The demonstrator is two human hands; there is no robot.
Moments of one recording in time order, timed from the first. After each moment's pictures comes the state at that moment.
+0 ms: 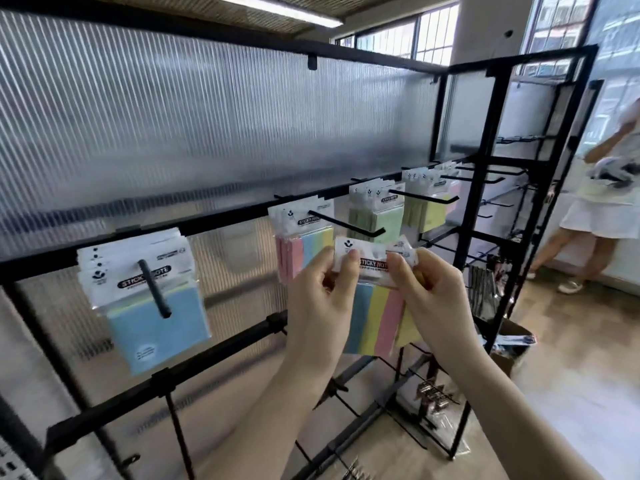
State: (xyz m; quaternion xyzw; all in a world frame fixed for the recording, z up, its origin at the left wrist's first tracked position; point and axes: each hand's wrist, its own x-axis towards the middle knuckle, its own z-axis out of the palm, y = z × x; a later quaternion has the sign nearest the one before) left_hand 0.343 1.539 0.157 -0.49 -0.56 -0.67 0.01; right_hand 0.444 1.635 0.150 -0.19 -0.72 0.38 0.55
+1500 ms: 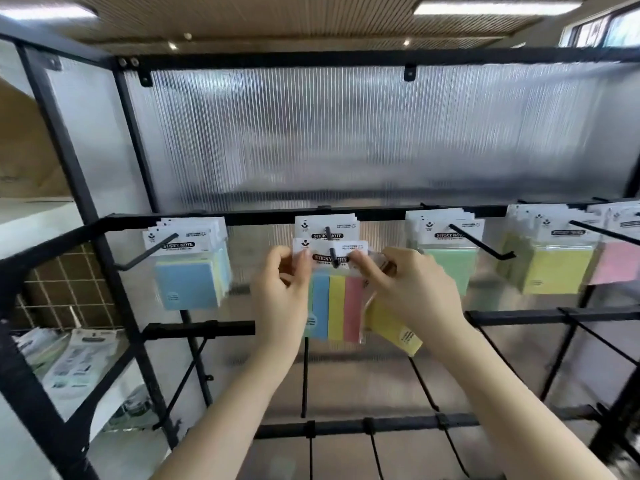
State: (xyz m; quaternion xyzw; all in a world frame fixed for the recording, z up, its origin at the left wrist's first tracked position) left_hand 0.346 1.598 0.153 -0.24 -0.68 -0.60 0.34; right_hand 0.389 1.755 0.174 -0.07 -0.91 0.23 0.34
